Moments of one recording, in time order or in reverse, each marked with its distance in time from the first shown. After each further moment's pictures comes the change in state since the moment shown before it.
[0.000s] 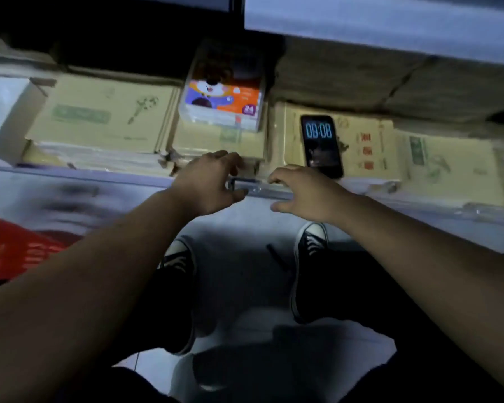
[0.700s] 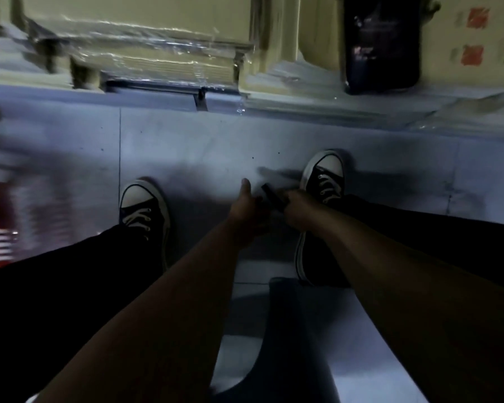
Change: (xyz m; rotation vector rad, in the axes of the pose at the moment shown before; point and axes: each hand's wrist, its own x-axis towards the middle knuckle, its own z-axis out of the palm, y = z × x) left_hand 0.008 0.000 0.276 -1.486 -0.419 -1.268; right_hand 0.039 0.115 0.240 0.388 -0.423 0.556
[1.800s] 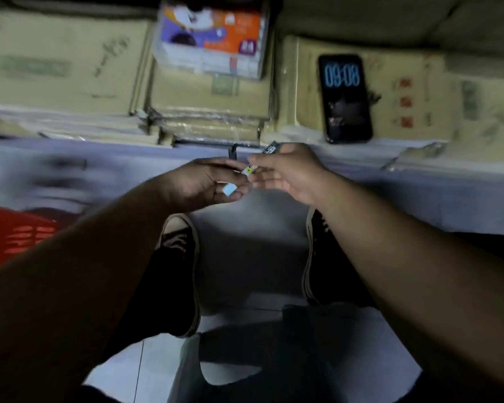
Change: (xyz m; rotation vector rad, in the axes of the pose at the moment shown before) left_hand -0.177 0.122 -0.061 0.349 -0.230 0.473; right_hand -0.121 -0.143 -0.098 1.099 0.058 -0.376
